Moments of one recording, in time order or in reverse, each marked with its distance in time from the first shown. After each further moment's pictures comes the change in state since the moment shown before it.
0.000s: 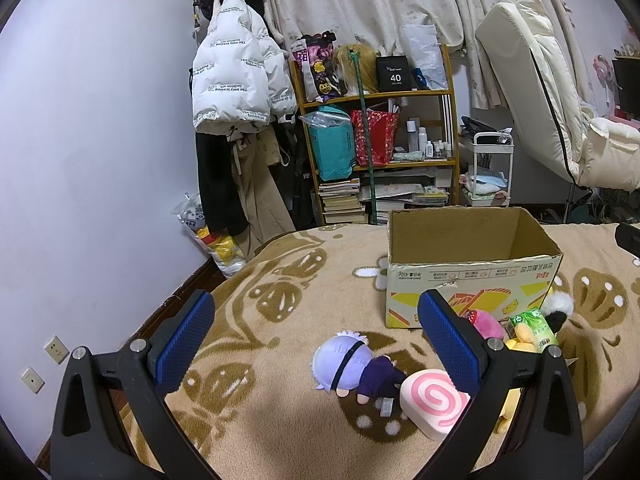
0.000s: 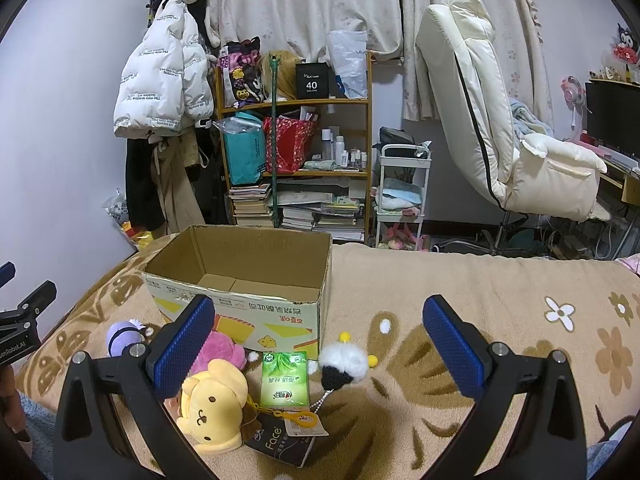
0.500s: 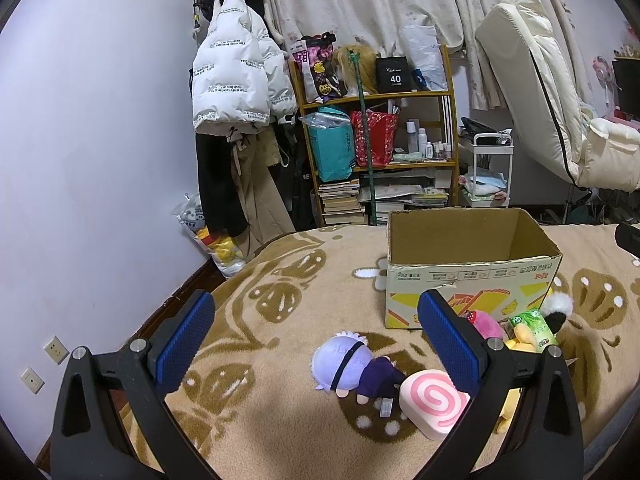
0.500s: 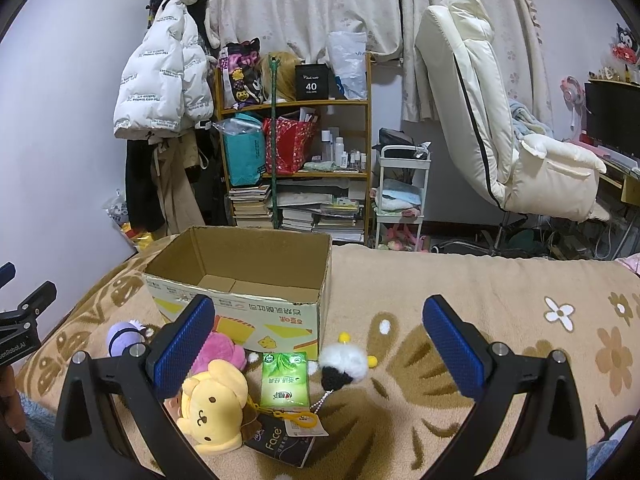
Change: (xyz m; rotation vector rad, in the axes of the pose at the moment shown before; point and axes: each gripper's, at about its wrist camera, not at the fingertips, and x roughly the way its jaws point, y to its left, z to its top) left arm 0.000 -0.001 0.001 -0.001 0.000 -0.003; right arm 0.000 0.000 0.000 0.000 -0.002 0.000
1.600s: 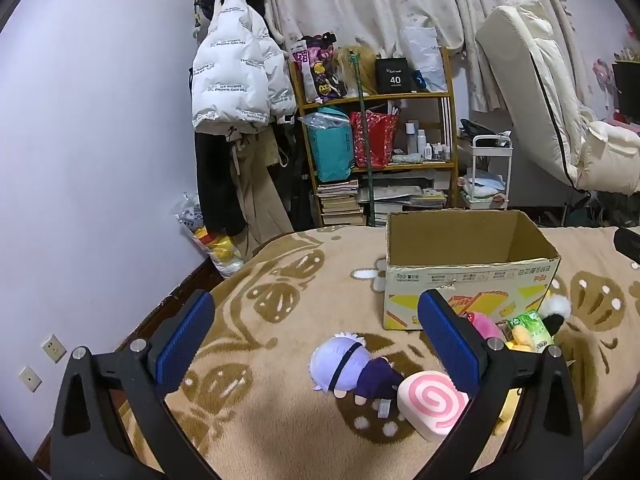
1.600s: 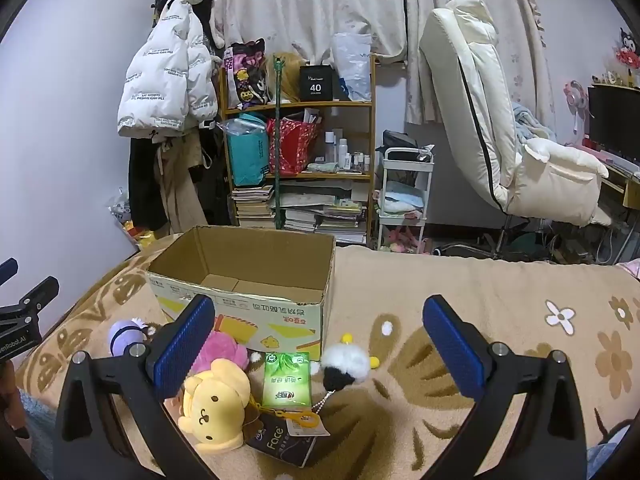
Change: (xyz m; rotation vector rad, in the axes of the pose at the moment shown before) left arm 0.000 -0.001 0.001 -0.006 -0.001 0.001; right arm -0.001 0.000 0.000 0.004 -0.002 0.002
